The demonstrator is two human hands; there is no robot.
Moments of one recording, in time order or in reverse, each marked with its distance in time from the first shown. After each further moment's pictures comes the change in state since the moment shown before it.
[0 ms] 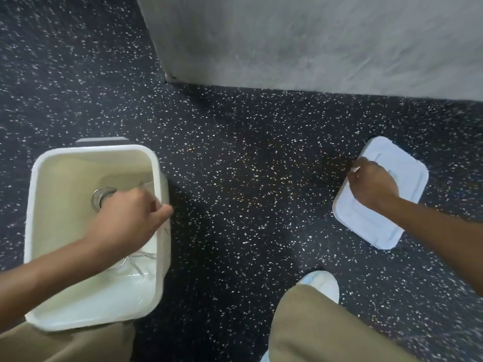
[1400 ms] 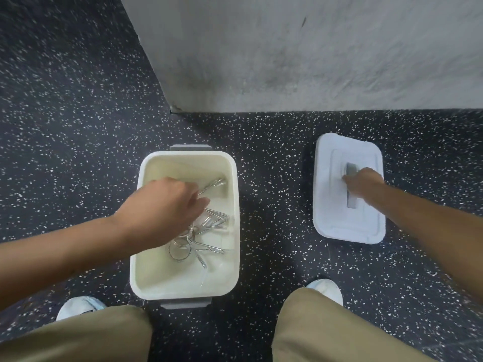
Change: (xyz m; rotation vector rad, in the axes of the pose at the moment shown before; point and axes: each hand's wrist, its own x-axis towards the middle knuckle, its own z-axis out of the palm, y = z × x) left_hand 0.008 0.069 -0.057 0.134 -0.041 0.308; right_hand 0.013 -0.016 -0.035 0.221 -0.259 0.332
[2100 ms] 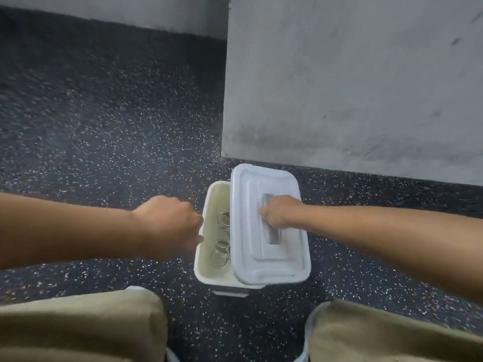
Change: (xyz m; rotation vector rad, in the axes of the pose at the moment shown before) left_hand -0.136 -0.033 -0.120 0.561 -0.287 0.150; right_hand -0.272 -0.187 0.006 -0.486 -0.161 -0.540
